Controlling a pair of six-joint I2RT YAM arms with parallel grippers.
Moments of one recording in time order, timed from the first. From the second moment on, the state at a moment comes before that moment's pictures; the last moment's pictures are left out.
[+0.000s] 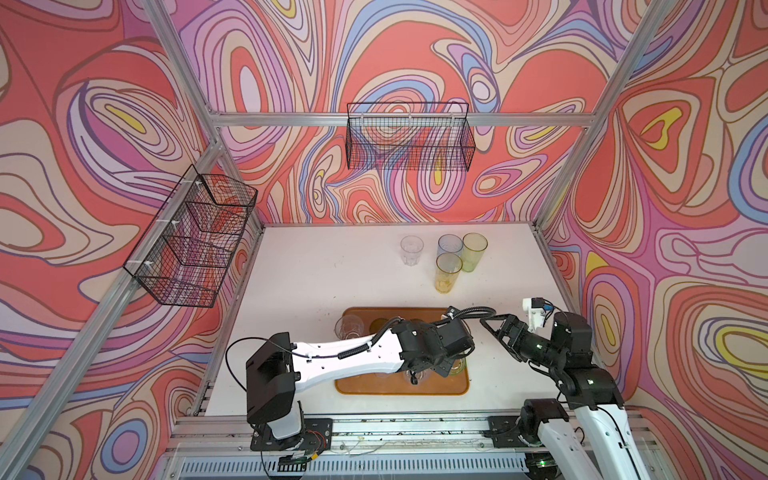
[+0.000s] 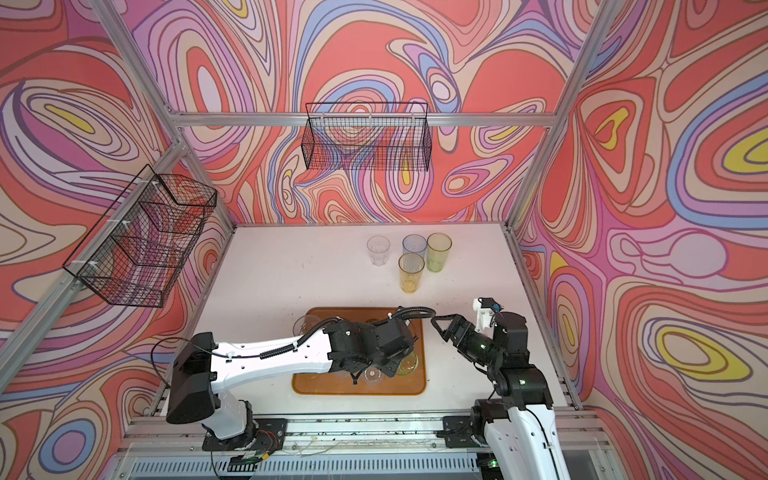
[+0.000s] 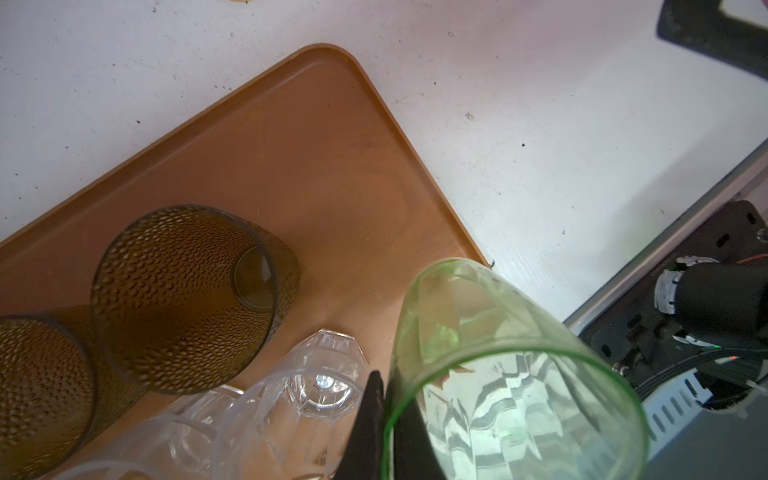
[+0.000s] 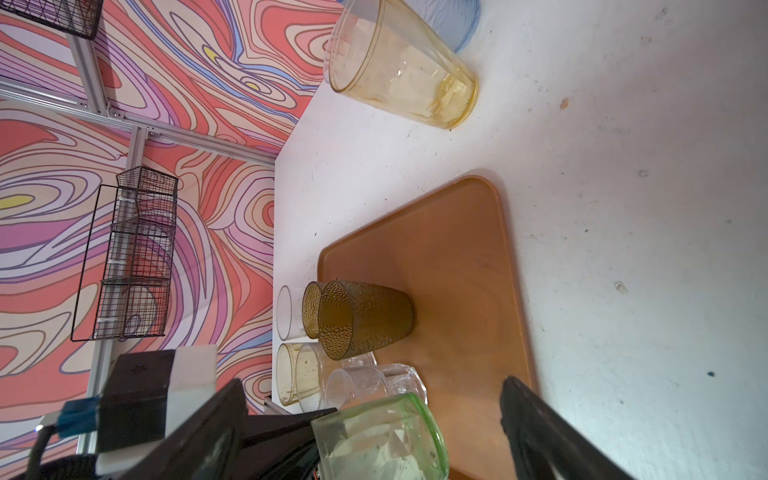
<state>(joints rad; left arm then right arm) -1.27 1.69 1.37 -0.77 -0.24 -0.63 -0.01 0.49 0.56 -0.67 -0.61 0.78</state>
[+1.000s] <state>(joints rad) -1.27 1.84 1.43 -0.82 -0.25 -0.63 -0.01 0.50 0.56 -0.69 -0.55 0.76</state>
